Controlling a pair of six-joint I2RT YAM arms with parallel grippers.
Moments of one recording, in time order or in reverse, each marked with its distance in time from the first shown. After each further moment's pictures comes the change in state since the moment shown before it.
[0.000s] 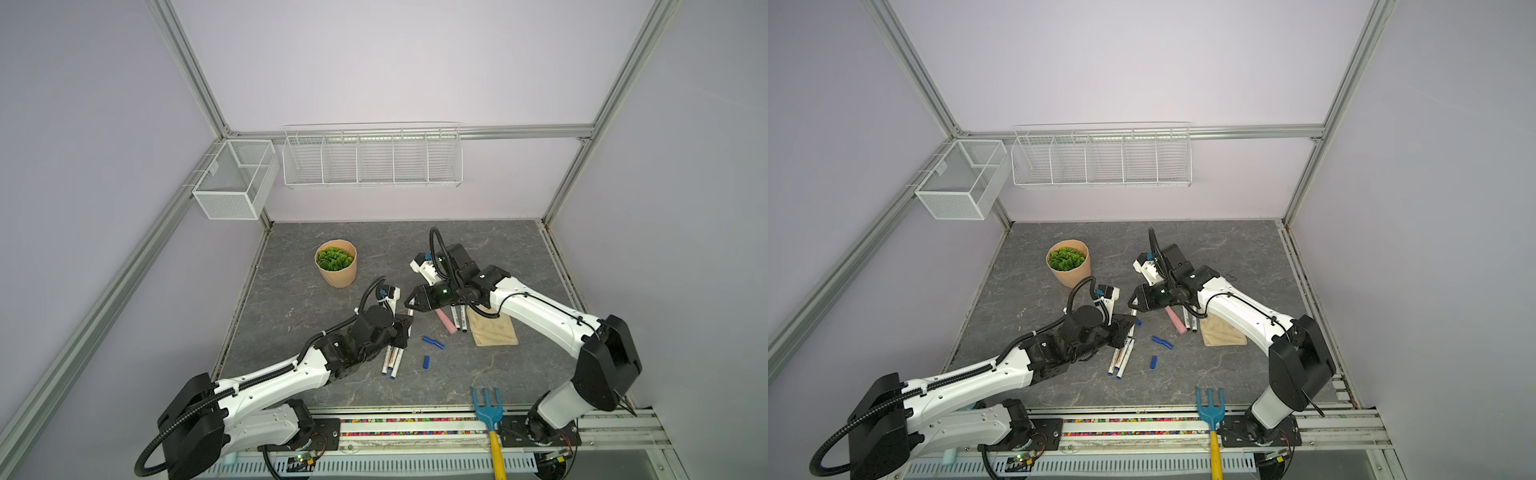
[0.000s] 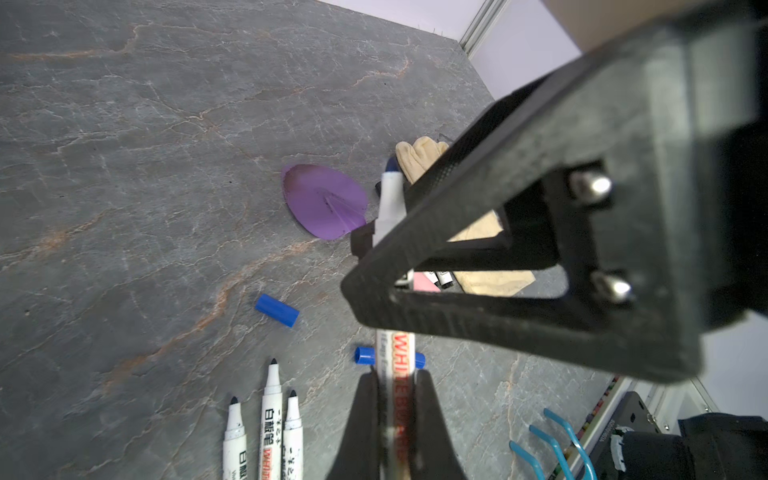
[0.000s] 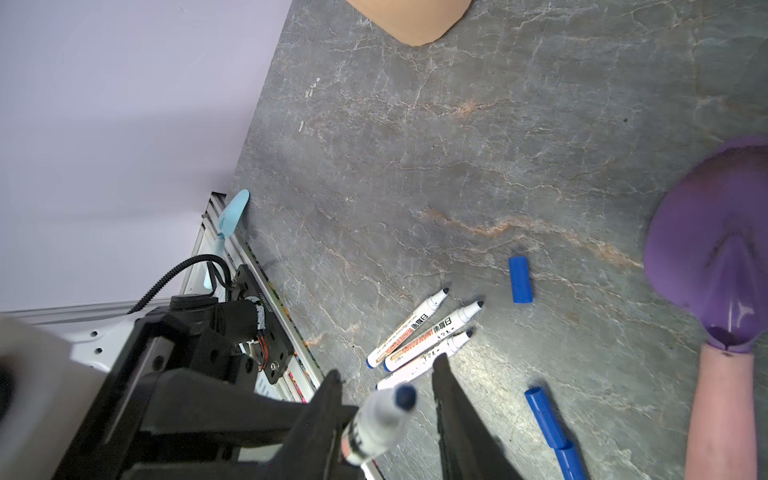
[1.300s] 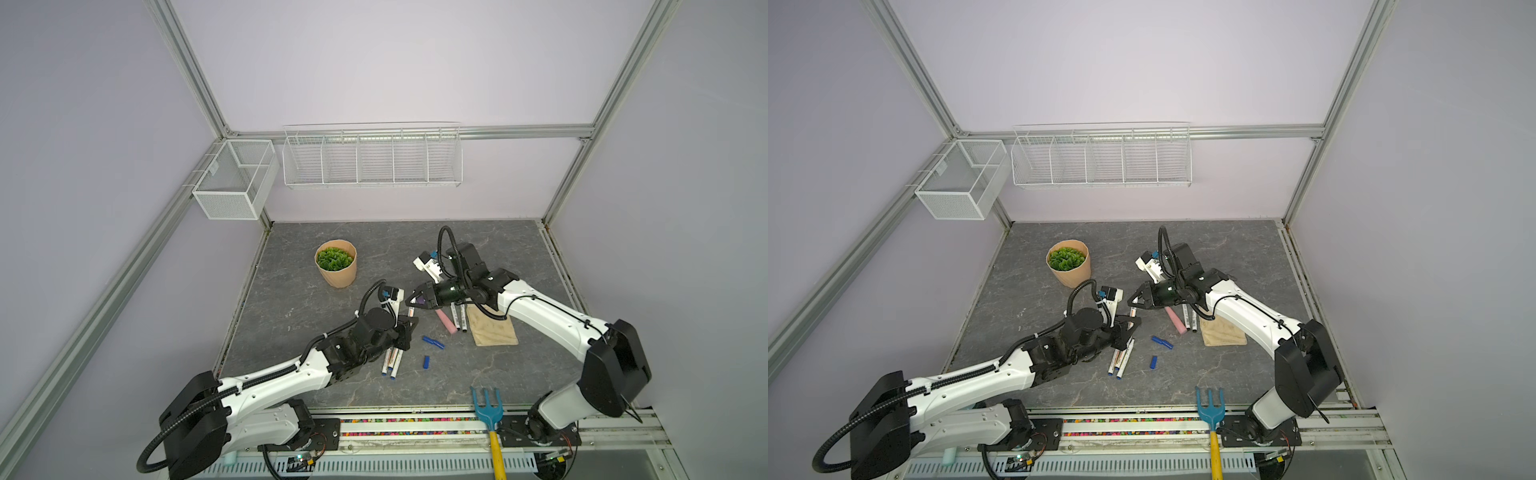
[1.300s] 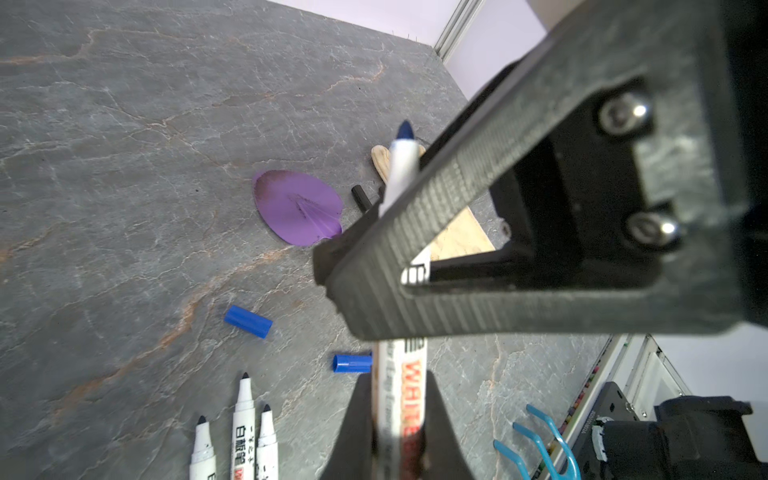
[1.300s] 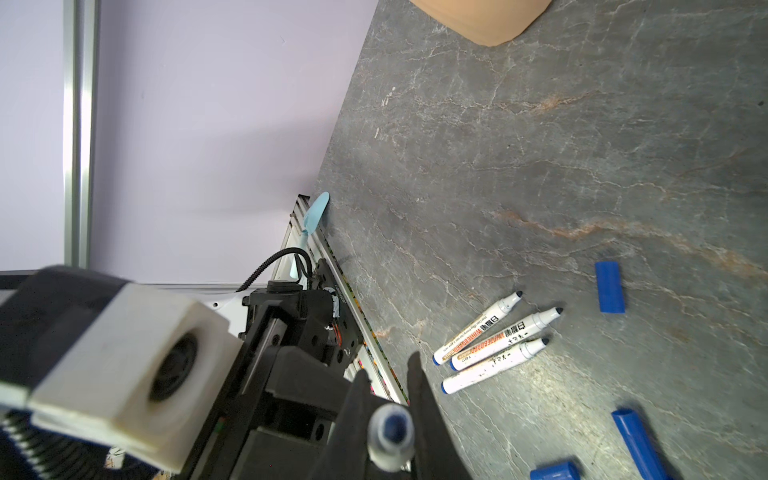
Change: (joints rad) left arm -0.014 -0.016 -0.028 0.062 0.011 0.008; right arm -0.057 -0.051 -0.078 0.127 -0.220 0.092
